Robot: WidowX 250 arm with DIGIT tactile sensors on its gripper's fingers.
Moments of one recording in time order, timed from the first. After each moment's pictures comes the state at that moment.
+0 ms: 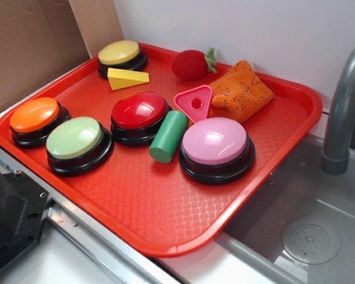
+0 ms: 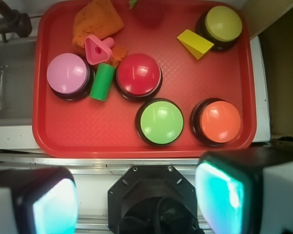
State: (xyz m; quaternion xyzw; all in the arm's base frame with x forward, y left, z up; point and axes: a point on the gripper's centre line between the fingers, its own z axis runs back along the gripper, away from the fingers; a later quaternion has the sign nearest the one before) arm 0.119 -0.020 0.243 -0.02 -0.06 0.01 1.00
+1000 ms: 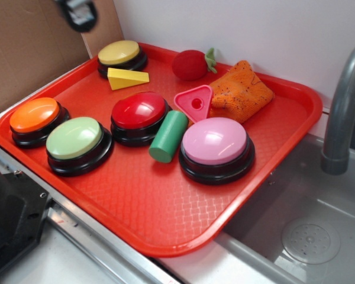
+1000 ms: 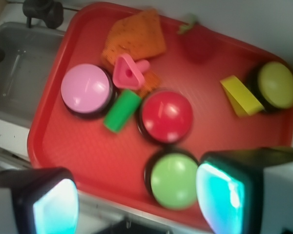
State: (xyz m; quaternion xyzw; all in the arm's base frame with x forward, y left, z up) arm 0.195 -0.042 0.190 -0.04 -0.08 -0.18 0.98
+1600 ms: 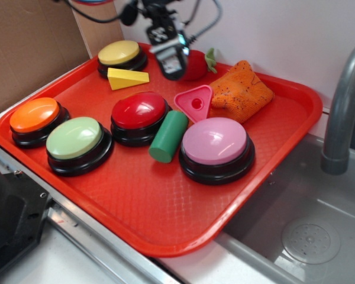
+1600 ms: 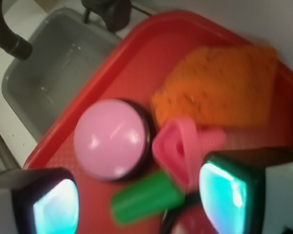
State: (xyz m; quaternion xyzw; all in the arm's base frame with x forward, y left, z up) arm 0.276 -0.077 0.102 -0.19 -0.08 -0.37 0.91
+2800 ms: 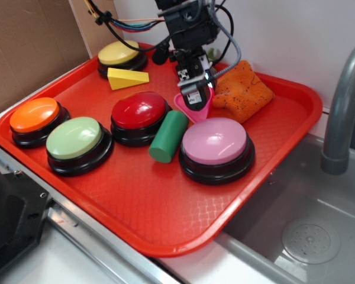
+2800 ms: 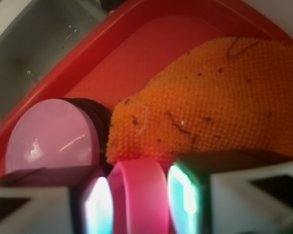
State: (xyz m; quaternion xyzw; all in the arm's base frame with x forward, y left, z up) arm 0.292 -0.075 0.055 -0.20 -0.07 -0.42 0.88
